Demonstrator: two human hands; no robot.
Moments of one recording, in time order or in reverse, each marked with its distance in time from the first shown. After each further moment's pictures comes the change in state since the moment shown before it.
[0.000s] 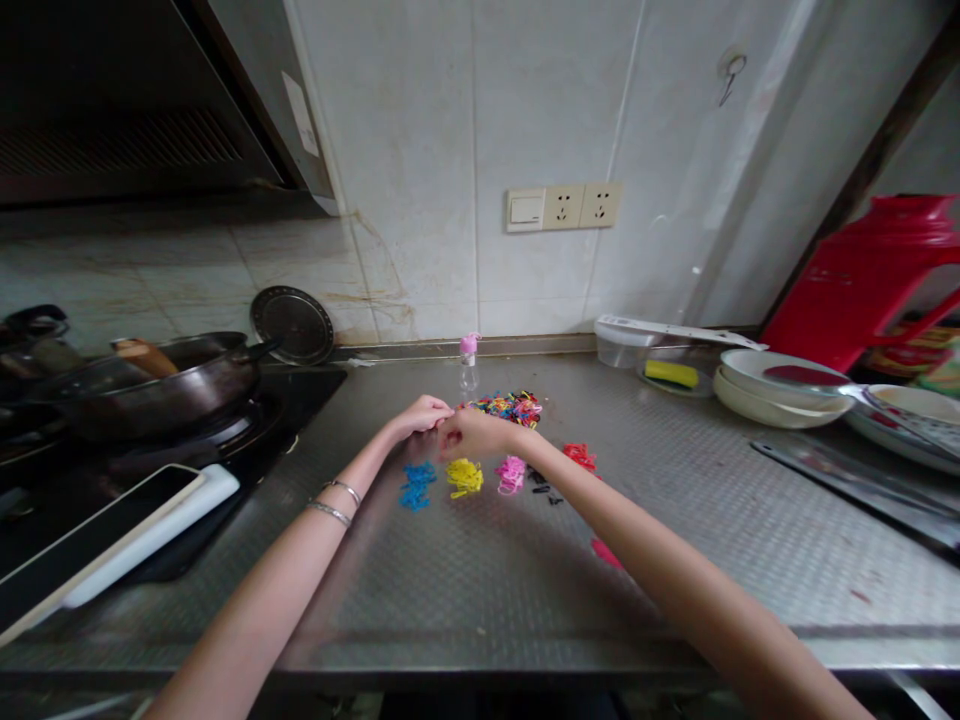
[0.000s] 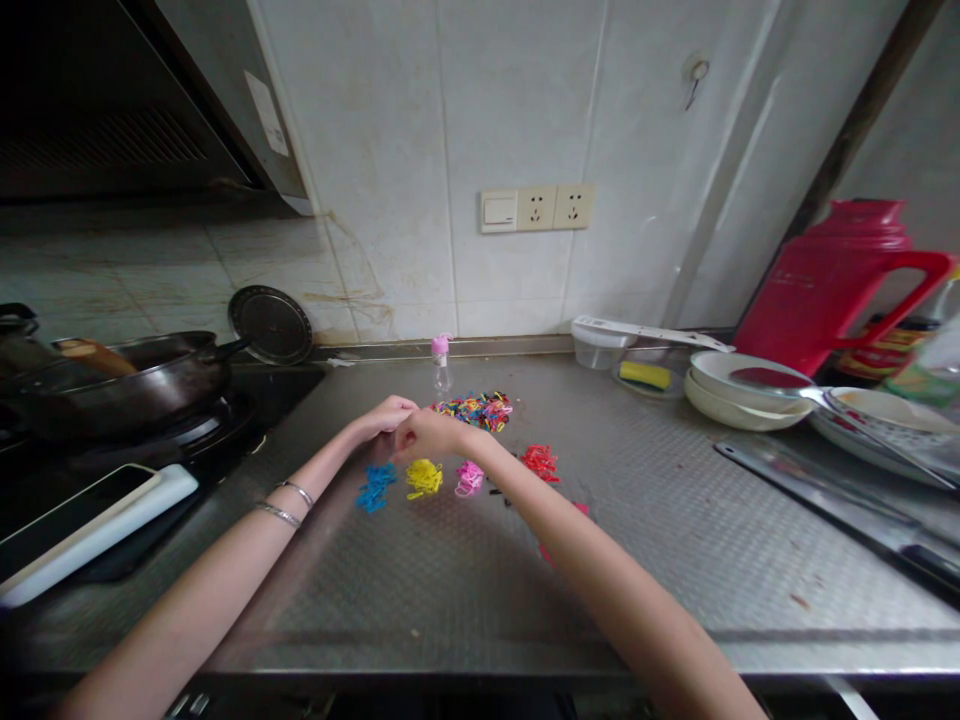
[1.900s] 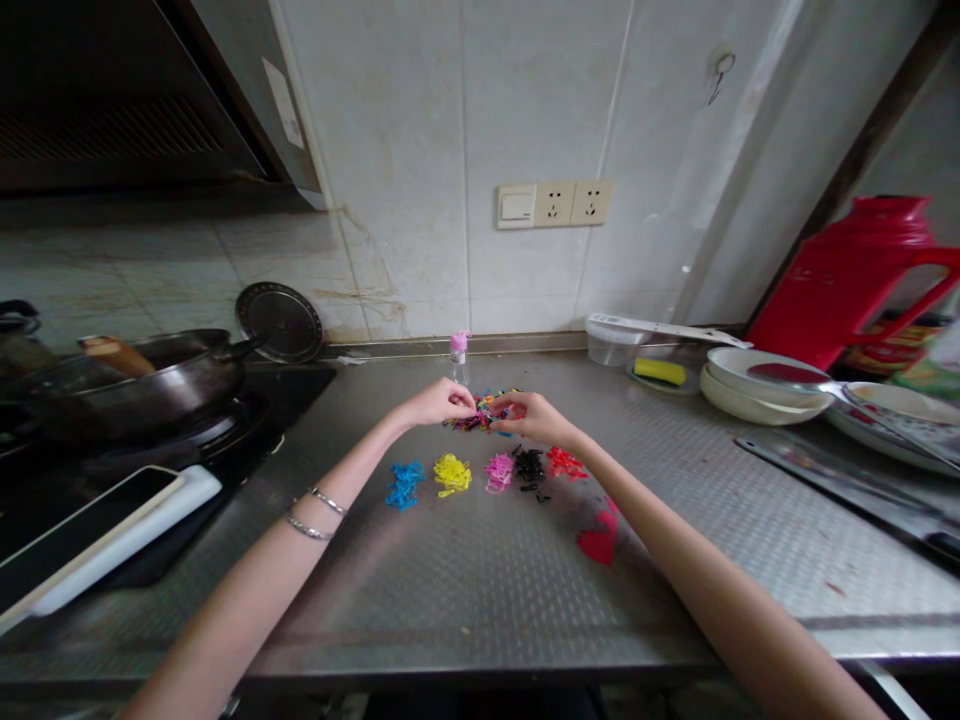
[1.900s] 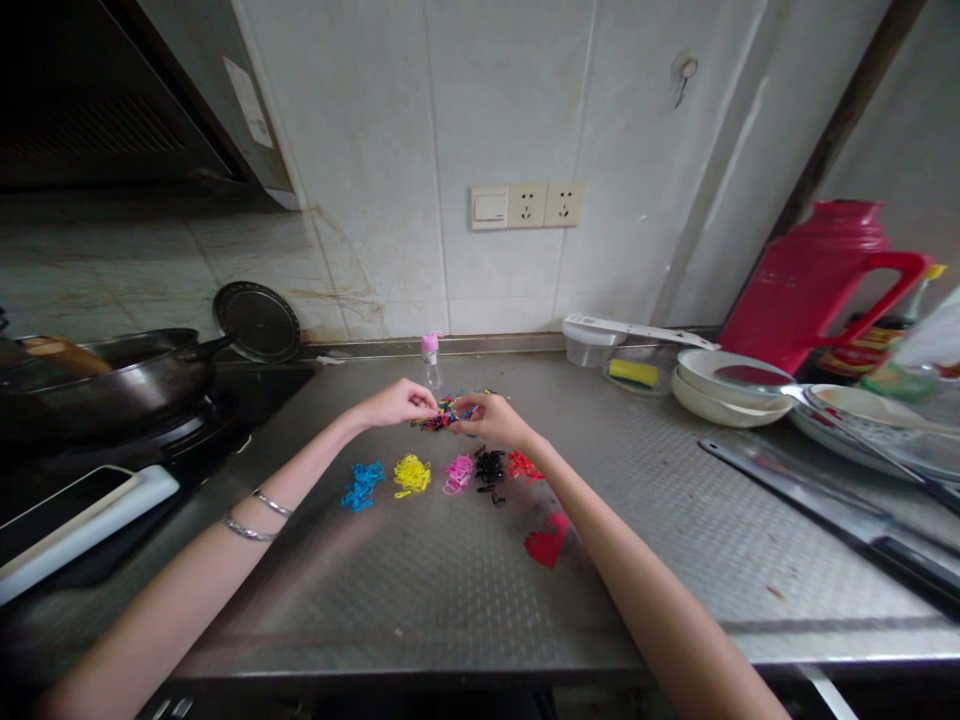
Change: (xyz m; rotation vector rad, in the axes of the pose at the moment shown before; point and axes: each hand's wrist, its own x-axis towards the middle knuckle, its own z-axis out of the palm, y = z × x) left_hand -0.025 0.084 0.018 0.165 -0.191 0.392; right_hand -0.075 0.056 -0.023 0.179 0.409 0.298
